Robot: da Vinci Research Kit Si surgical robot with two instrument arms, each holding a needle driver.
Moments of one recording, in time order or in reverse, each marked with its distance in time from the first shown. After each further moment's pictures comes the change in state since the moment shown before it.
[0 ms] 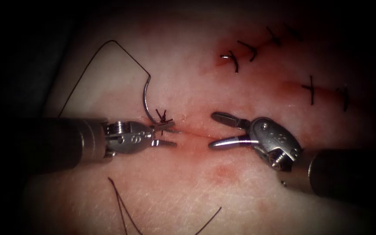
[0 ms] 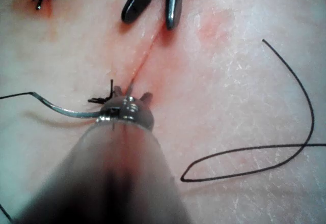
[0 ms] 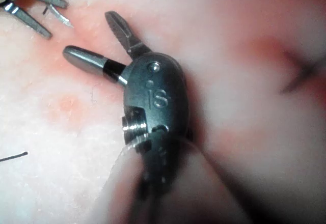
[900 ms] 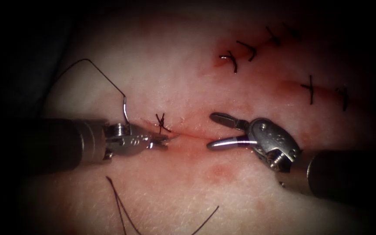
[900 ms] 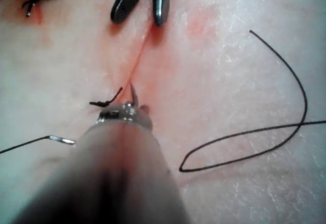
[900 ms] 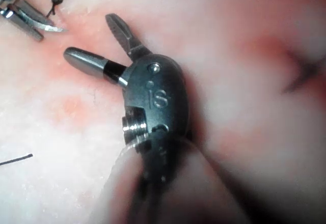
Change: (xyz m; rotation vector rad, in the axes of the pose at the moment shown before) right arm 0.000 0.000 0.000 -0.004 -0.013 0.042; left arm -0.001 0.001 -0.002 -0.127 -0.027 0.147
